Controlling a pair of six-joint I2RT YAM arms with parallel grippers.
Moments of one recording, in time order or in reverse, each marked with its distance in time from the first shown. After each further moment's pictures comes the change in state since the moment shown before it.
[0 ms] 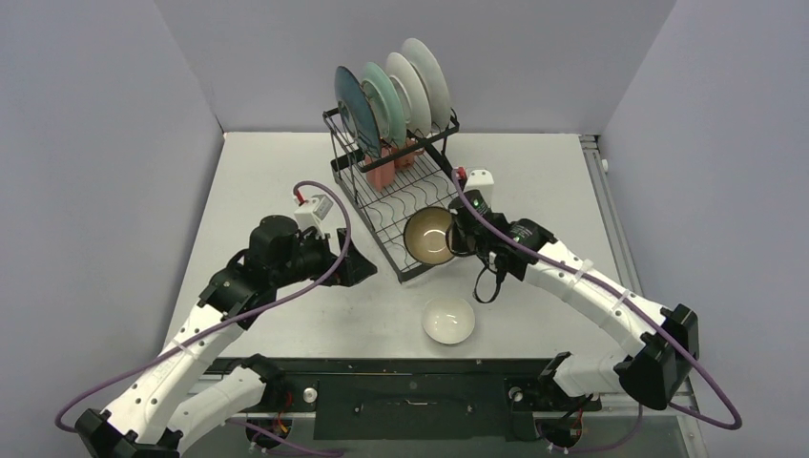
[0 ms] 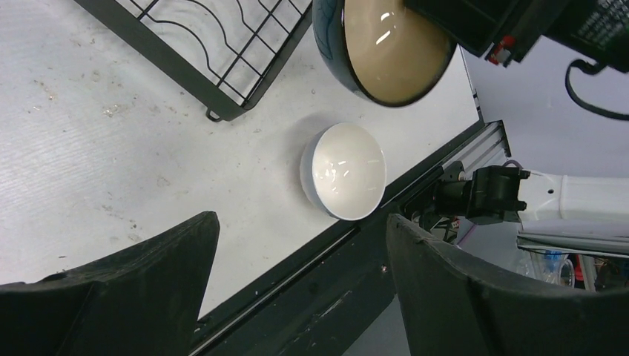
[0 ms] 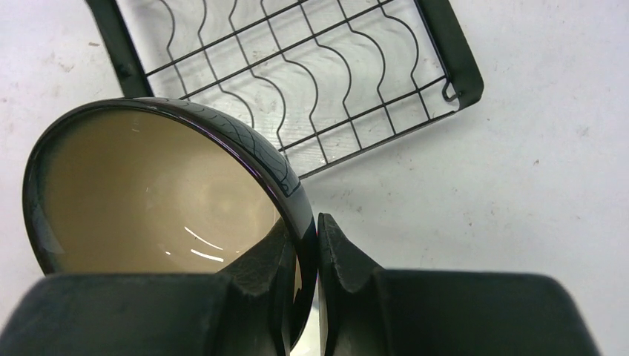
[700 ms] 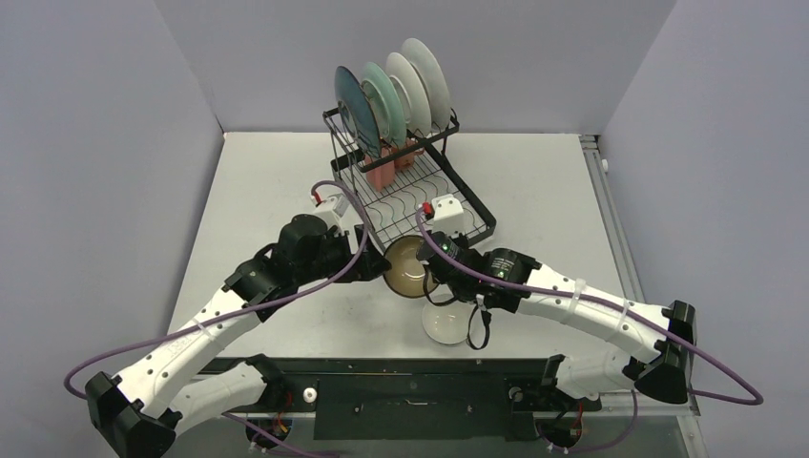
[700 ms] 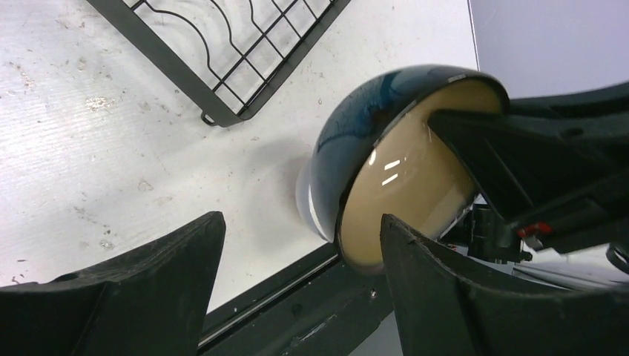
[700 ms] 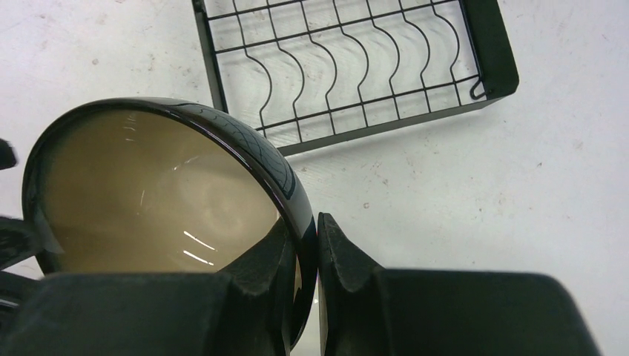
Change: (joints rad) left arm -0.141 0.113 0.008 0.062 -0.177 -0.145; right arm 0.349 -0.037 0.012 -0.097 0.247 0.030
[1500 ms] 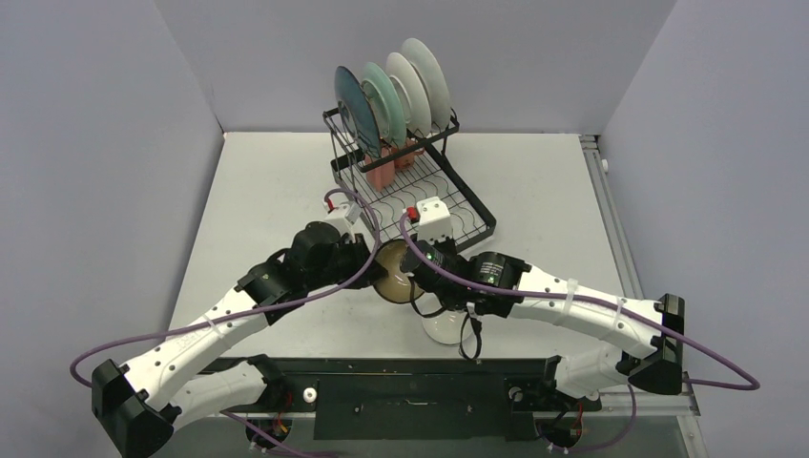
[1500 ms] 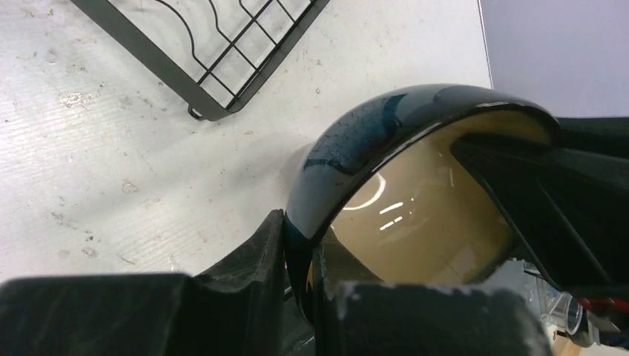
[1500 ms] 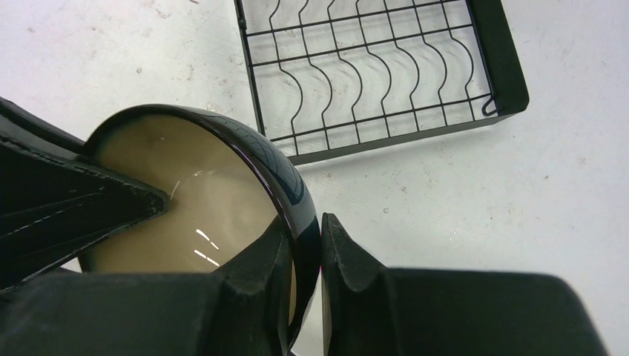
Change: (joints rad) left arm -0.064 0.034 -0.035 0.070 -0.038 -0.016; right arm 0.119 0.058 0.112 -0.063 0.094 0.048
